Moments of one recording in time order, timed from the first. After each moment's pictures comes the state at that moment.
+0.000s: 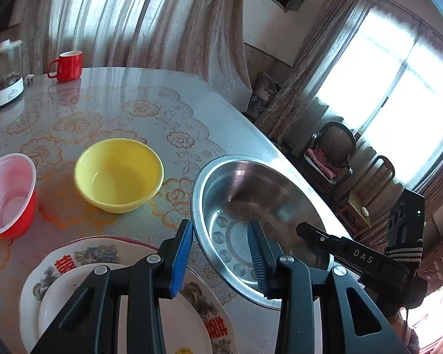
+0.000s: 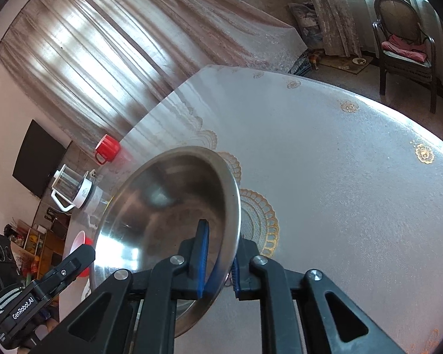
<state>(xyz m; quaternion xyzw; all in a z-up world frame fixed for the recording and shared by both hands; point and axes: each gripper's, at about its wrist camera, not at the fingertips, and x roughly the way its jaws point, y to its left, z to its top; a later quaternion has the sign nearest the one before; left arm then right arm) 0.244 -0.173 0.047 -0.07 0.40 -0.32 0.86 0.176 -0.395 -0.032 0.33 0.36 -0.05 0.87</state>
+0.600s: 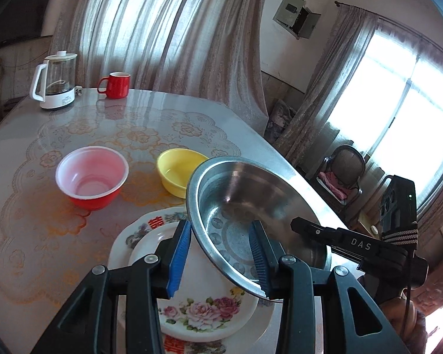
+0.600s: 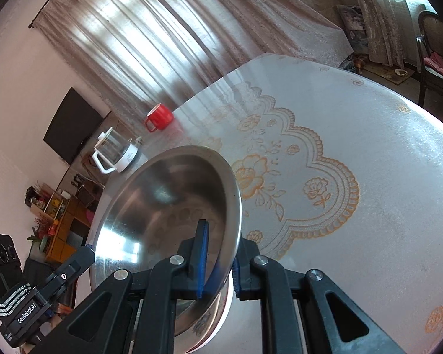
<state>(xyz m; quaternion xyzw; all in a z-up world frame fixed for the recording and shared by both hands) 0.177 -0.057 0.067 -0.10 0.35 -0.27 0.89 0.165 -0.310 -0.004 0.29 0.37 0.06 0.88</state>
